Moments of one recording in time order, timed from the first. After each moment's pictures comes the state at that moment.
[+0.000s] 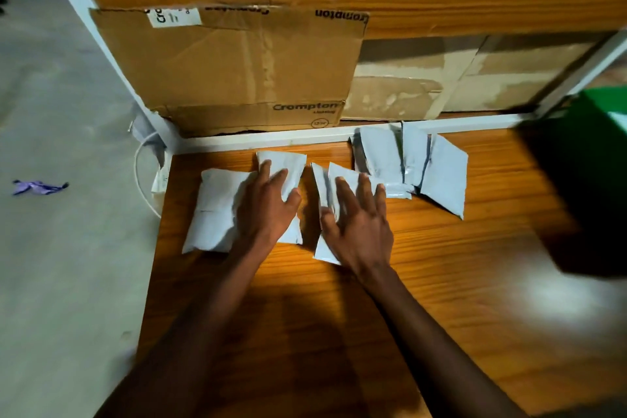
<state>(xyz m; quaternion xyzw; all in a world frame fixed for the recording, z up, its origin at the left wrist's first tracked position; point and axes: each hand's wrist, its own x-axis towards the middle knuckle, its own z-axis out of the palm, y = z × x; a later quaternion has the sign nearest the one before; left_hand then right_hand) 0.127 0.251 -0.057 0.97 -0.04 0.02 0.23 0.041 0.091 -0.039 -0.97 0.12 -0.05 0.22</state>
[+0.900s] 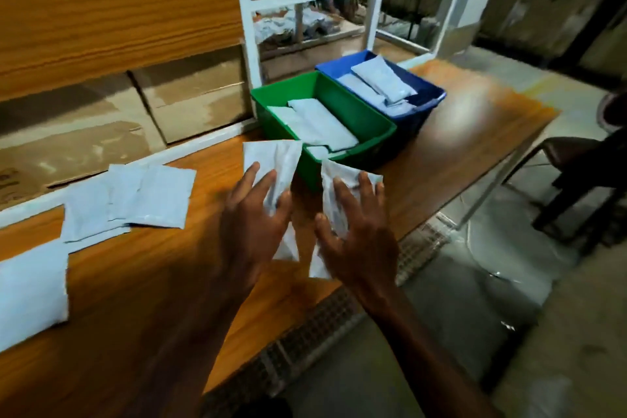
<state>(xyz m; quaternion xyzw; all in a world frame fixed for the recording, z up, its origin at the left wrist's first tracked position) -0.131 -0.197 0.045 0.88 -0.29 0.14 0.35 -0.252 -0.313 0.022 -0.88 0.29 -0.30 0.21</state>
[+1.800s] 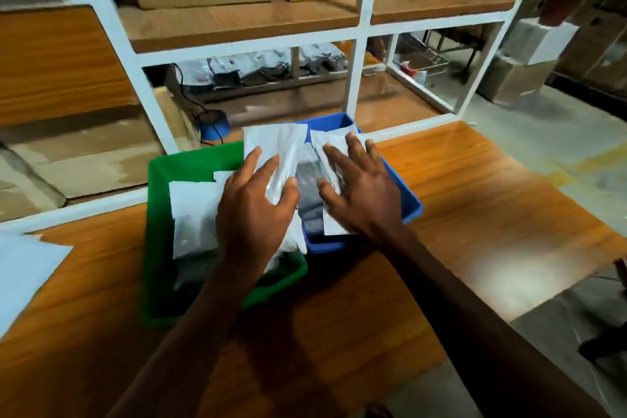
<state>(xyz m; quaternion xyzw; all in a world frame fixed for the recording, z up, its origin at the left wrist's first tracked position) -0.033 -0.564 0.087 0.89 -0.16 0.21 0.38 -0.058 -0.750 0.060 -0.95 0.10 -0.23 0.18</state>
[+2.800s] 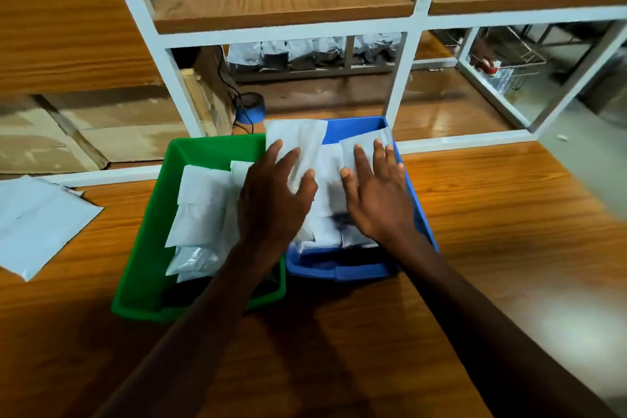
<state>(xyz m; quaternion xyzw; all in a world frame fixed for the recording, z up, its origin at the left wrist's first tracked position) 0.007 -0.628 0.070 0.92 -0.07 0.21 0.32 -0.001 -0.798 0.047 -0.97 0.06 -0.12 0.18</state>
